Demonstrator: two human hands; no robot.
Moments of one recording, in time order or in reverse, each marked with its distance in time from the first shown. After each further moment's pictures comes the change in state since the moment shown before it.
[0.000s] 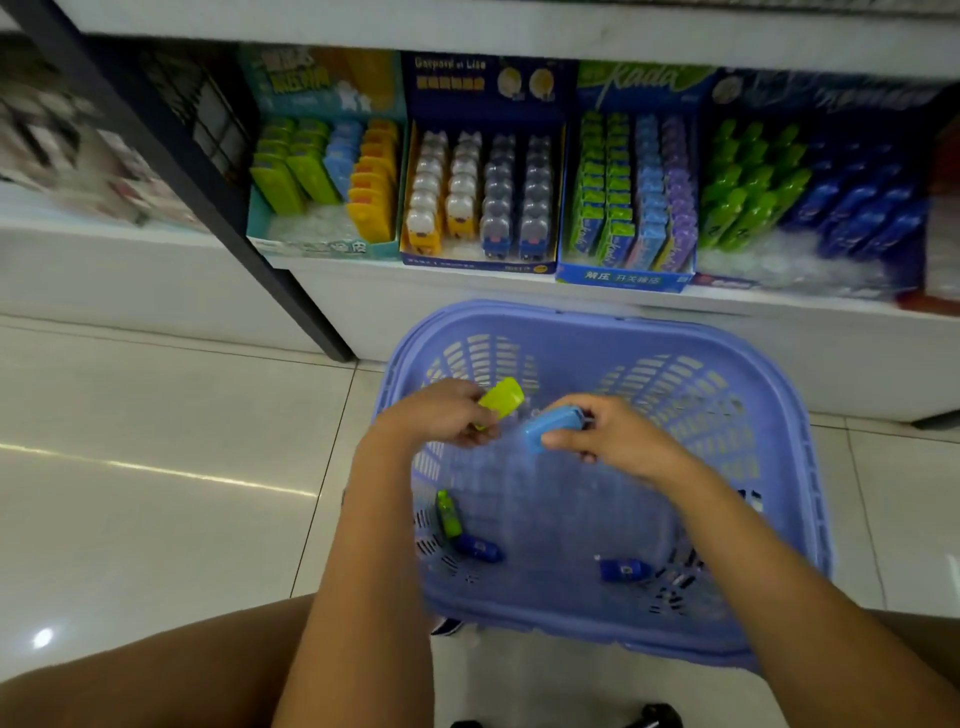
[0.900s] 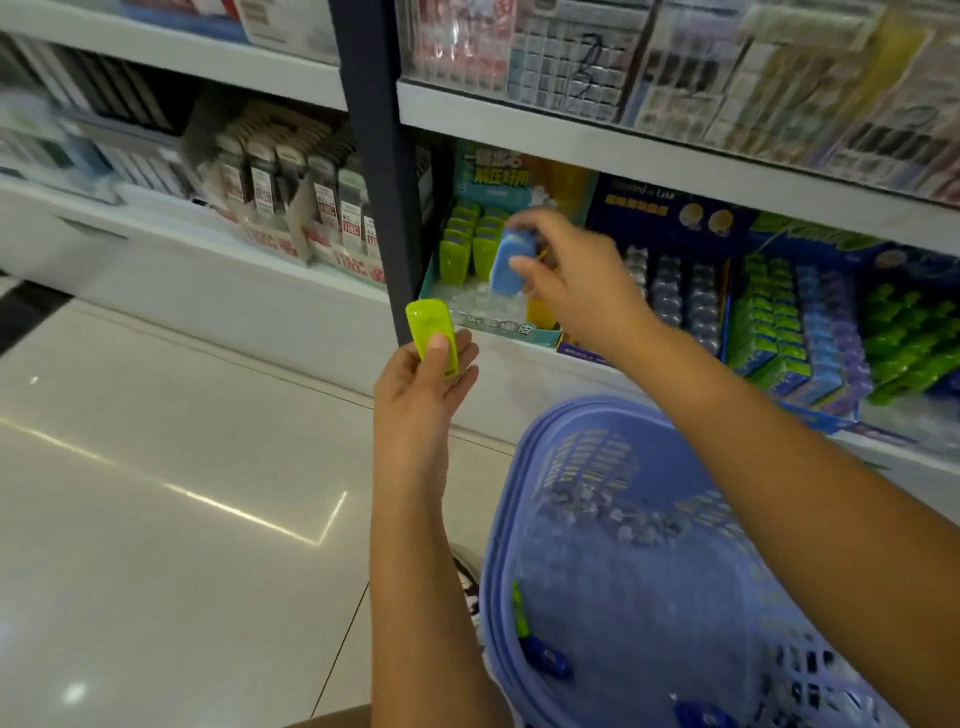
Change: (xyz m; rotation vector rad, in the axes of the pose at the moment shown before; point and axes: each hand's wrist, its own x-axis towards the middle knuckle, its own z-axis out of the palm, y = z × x) left_hand -0.085 -0.008 -0.103 -1.122 0.744 0.640; right_hand 0.121 -0.245 0.092 -0.713 0.311 -0.712
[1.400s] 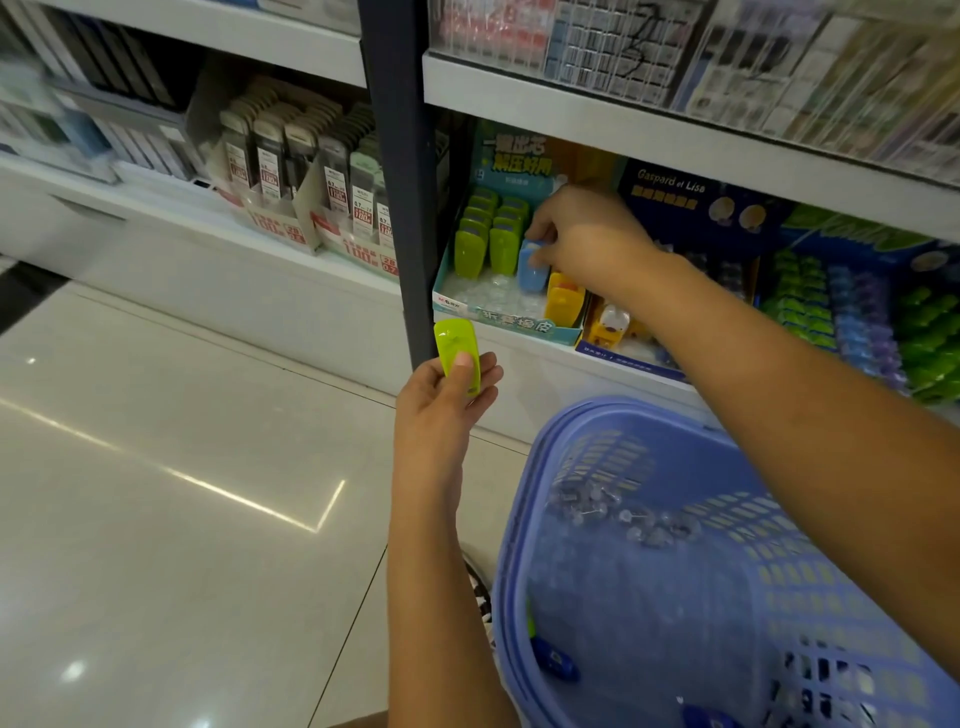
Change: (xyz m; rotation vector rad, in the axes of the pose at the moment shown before) left_hand 0.008 -0.017 -0.013 0.078 0.005 -0.115; right_hand 0.063 0.005 0.003 -0.410 -0.275 0.198
